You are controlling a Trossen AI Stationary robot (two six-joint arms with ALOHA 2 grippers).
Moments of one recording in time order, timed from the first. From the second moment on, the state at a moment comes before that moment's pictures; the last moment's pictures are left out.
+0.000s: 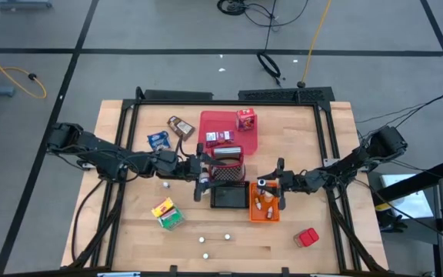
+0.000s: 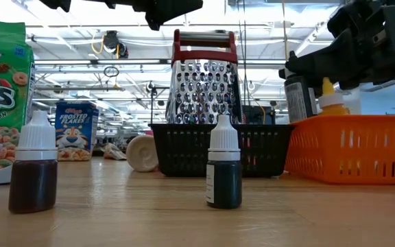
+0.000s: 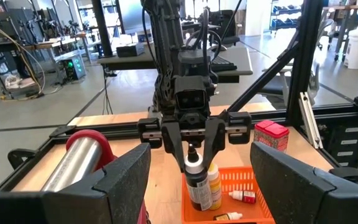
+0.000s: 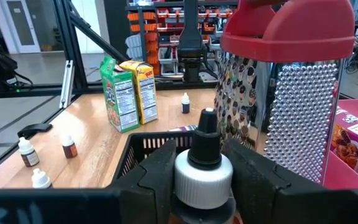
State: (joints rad) left arm -0.19 1.41 0.80 0.55 -0.16 0.07; right arm 0.39 1.45 0.15 1.26 0.42 0.08
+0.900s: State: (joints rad) left arm -0.19 1.41 0.80 0.55 -0.17 0.07; right arm 0.39 1.42 0.14 1.30 0.41 0.04
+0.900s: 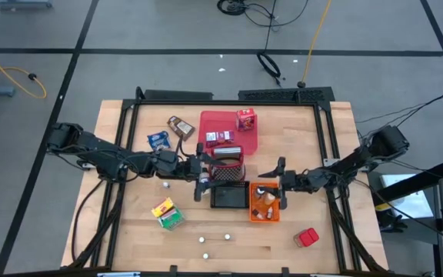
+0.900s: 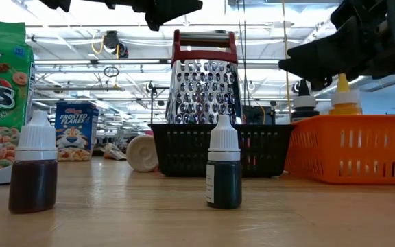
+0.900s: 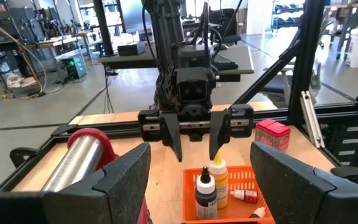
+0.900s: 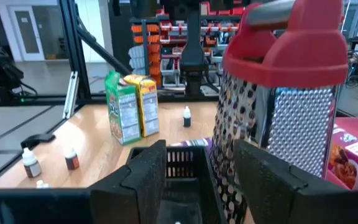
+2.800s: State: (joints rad) left arm 0.29 0.89 0.80 -0.90 -0.42 -0.32; right arm 0.39 1.29 0.14 1.20 0.41 -0.01
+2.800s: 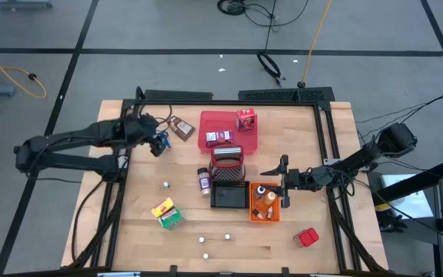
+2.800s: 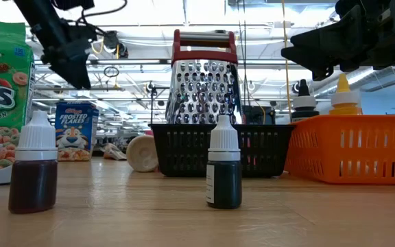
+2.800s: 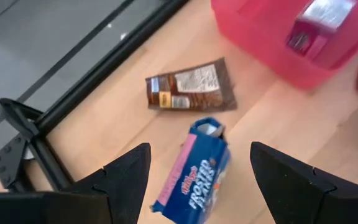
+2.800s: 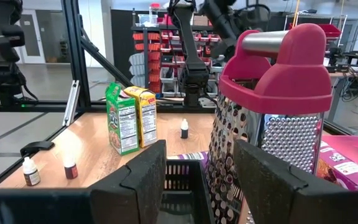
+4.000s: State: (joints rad) left arm 0.51 1.16 0.80 -0.95 -0.14 -0.05; right arm 0.39 1.29 0.14 1.21 0.36 0.00
